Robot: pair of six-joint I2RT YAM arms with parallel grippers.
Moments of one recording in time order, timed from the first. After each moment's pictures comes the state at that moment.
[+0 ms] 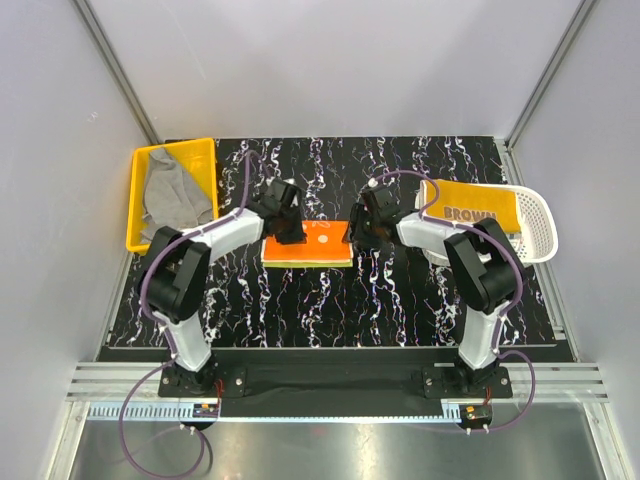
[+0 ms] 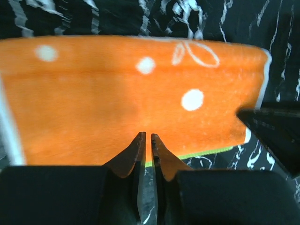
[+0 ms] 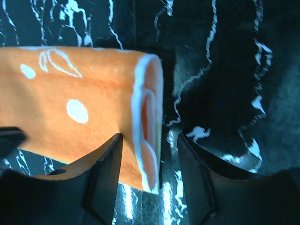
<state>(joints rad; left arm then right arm) -0.47 1.77 1.17 -0.36 0.06 -0.61 0.51 1.88 1.13 -0.15 -0.07 0.65</state>
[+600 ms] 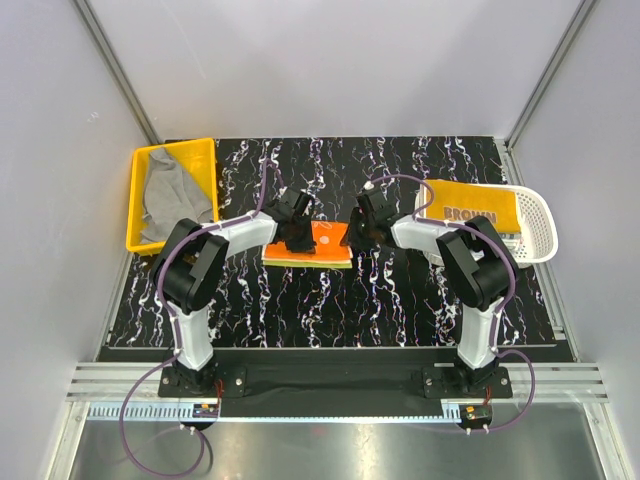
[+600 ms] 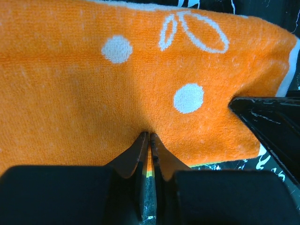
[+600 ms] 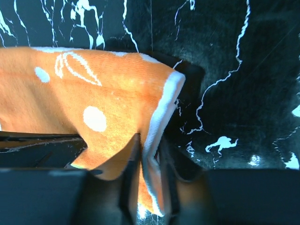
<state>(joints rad) -0.54 1.90 1.20 -0.33 0.08 -0.64 0.53 1.93 1.14 -0.07 -0.10 0.73</state>
